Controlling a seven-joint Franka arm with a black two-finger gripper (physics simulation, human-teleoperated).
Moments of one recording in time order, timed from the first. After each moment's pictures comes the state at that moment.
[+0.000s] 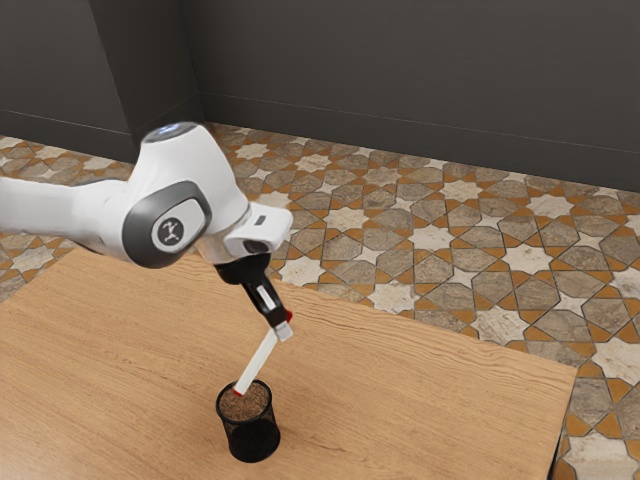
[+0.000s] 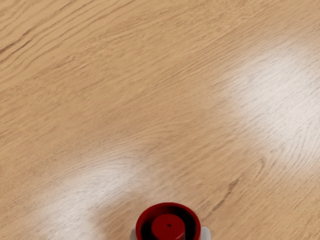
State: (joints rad) arm -0.67 -0.18 0.37 -2.33 -0.18 2.33 0.42
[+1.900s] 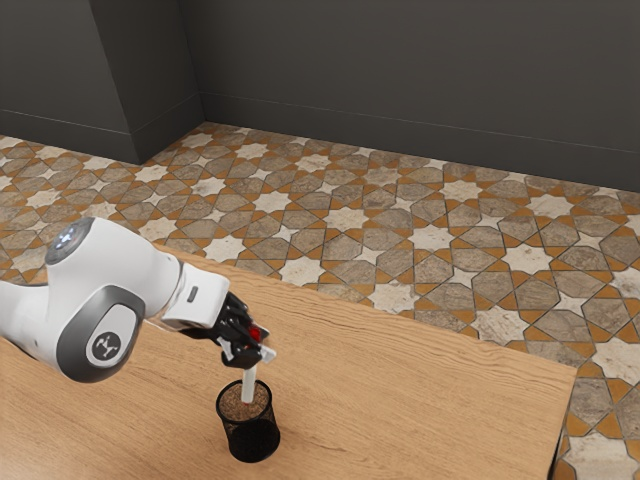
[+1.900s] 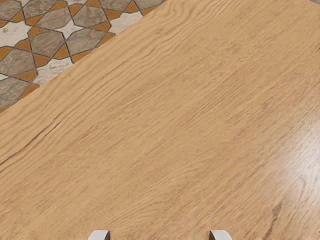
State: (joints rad) arm -0.69 -0.40 0.38 -2.79 -0.20 3.00 0.68
